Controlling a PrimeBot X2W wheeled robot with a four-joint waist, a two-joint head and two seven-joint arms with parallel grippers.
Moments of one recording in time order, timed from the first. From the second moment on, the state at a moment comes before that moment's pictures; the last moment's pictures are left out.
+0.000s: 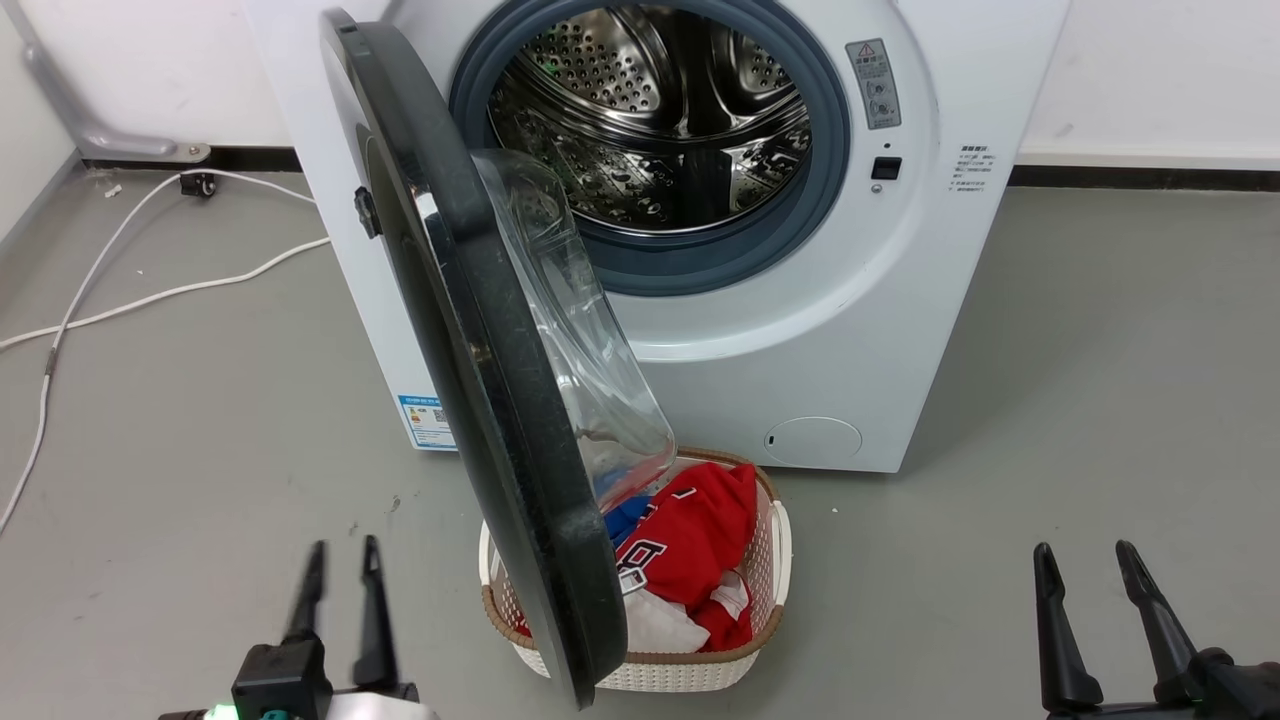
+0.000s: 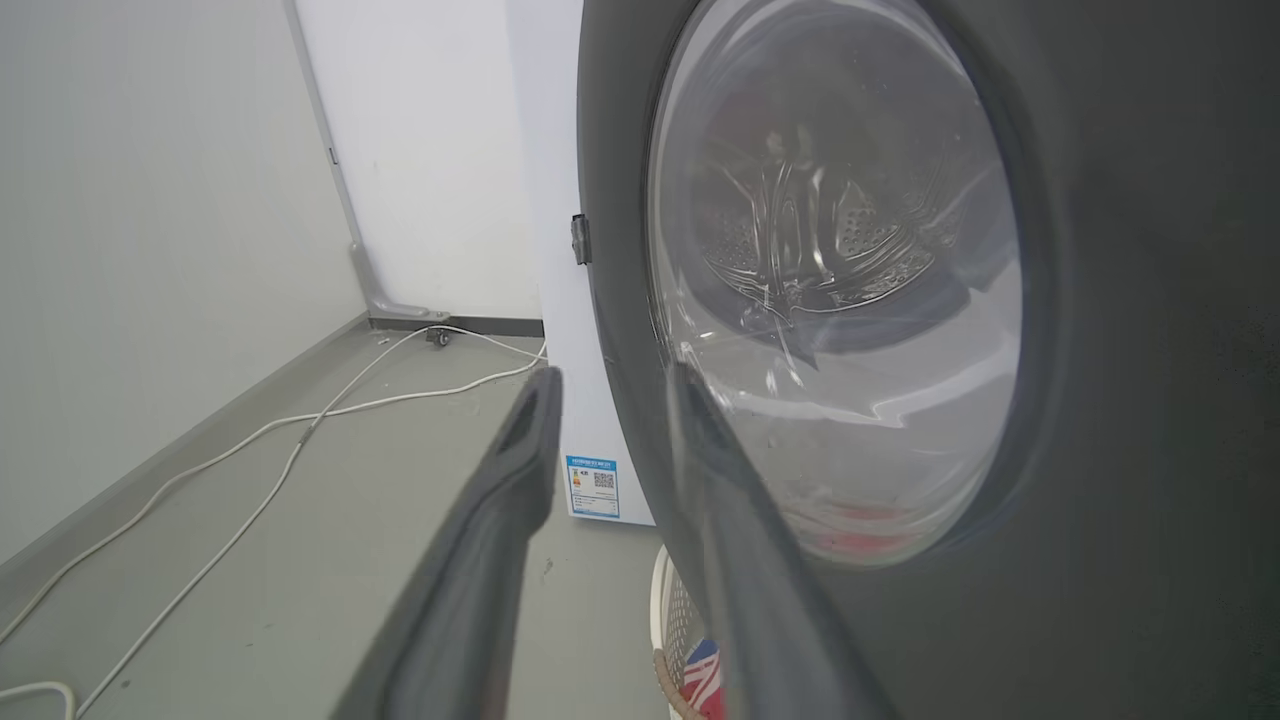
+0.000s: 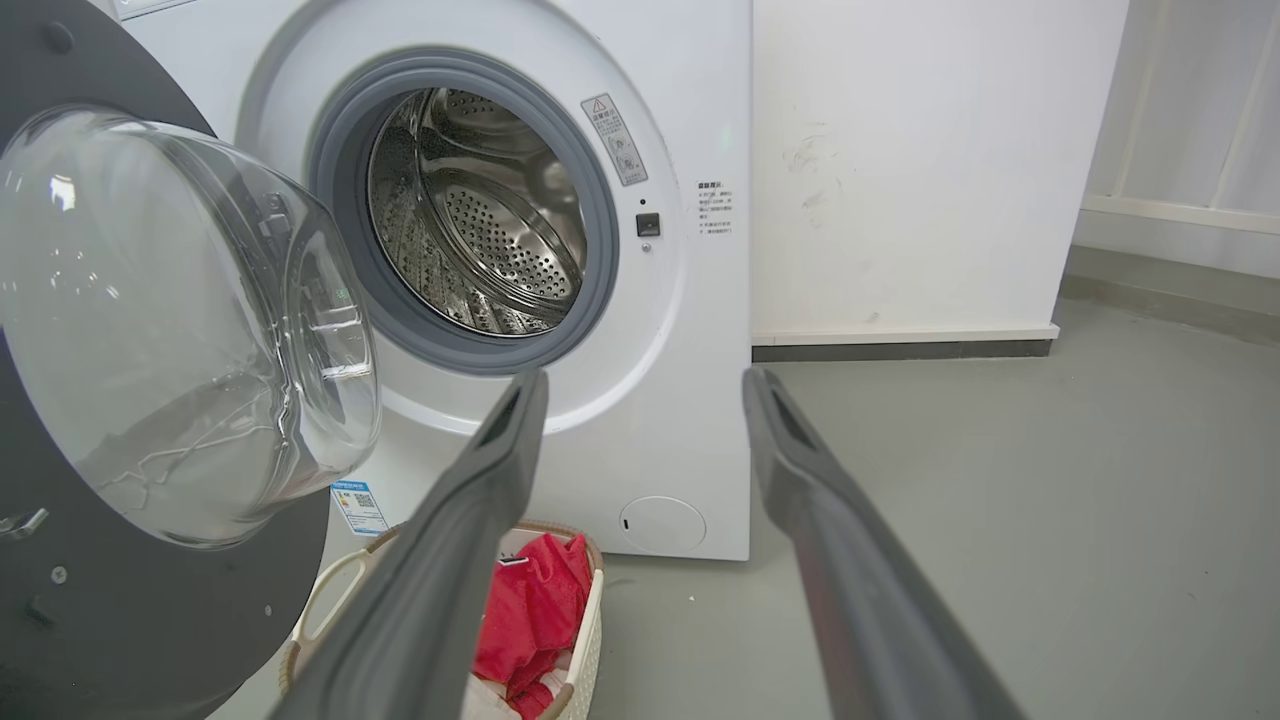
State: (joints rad) left arm 0.10 0.05 -0.02 0.07 -0.06 0.10 -0.26; right arm 0.20 -0.05 -0.05 -0.03 0.14 0.13 -0.26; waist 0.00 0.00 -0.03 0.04
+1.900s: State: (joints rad) left arm -0.07 0.10 -0.61 -0.14 0.05 -0.06 -0.23; right arm 0.18 -0.05 -0.05 -0.05 0.14 0.13 -0.26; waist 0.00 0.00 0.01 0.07
